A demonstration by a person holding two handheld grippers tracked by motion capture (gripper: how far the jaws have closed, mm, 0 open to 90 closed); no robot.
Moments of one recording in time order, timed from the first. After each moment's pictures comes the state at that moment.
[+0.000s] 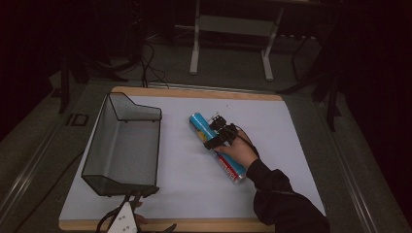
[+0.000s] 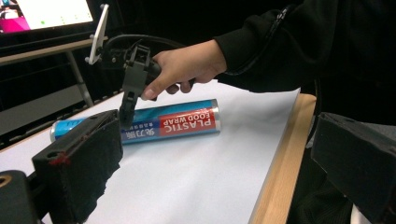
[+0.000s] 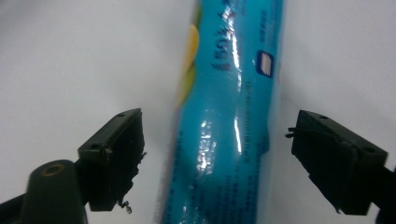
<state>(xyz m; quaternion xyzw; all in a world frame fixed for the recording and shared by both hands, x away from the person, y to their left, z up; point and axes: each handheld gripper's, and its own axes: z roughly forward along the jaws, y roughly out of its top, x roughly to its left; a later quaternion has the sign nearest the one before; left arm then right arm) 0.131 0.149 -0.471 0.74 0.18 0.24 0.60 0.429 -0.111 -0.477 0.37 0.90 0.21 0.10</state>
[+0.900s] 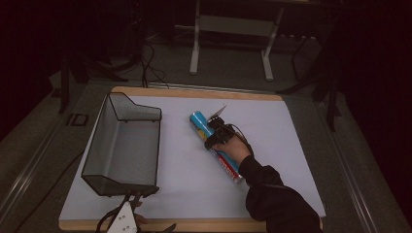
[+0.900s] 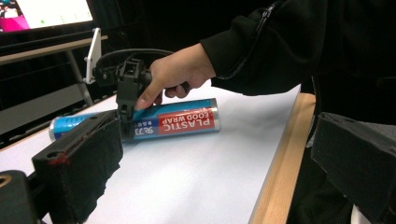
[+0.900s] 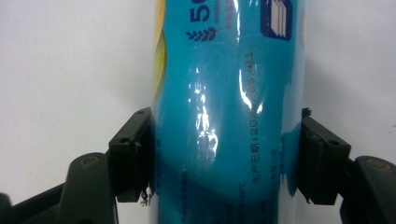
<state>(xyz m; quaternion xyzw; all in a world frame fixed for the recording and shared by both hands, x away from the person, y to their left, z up) 0.132 0.149 -0.471 0.74 0.18 0.24 0.60 0.449 -0.104 -0.496 0.44 0.89 0.14 0.03</state>
